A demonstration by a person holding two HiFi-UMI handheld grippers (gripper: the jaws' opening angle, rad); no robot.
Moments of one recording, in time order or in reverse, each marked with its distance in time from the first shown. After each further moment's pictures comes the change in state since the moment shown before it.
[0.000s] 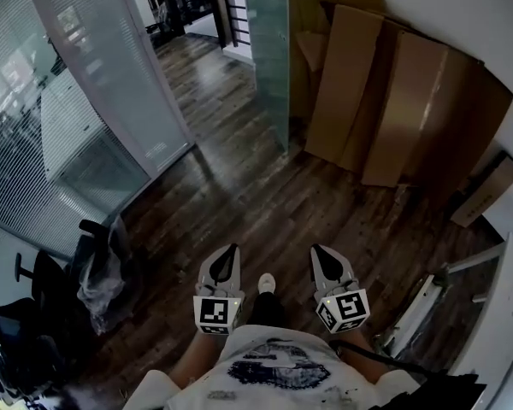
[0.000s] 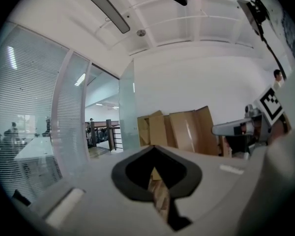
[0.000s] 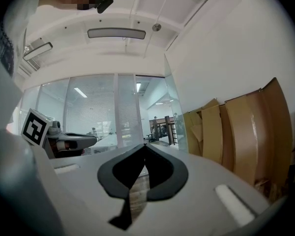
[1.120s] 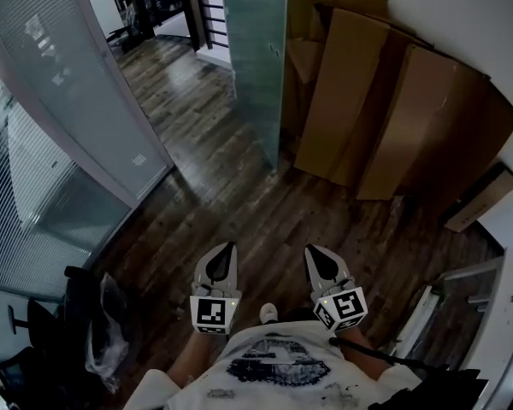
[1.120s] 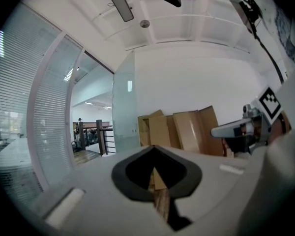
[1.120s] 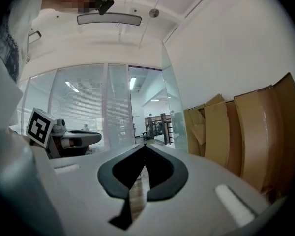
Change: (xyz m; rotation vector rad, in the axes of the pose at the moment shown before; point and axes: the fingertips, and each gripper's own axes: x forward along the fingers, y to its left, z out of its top) left arm 0.203 0.129 0.002 -0.002 -0.022 -0.122; right arm 0.218 -0.054 0.012 -0.025 0.033 -0.055
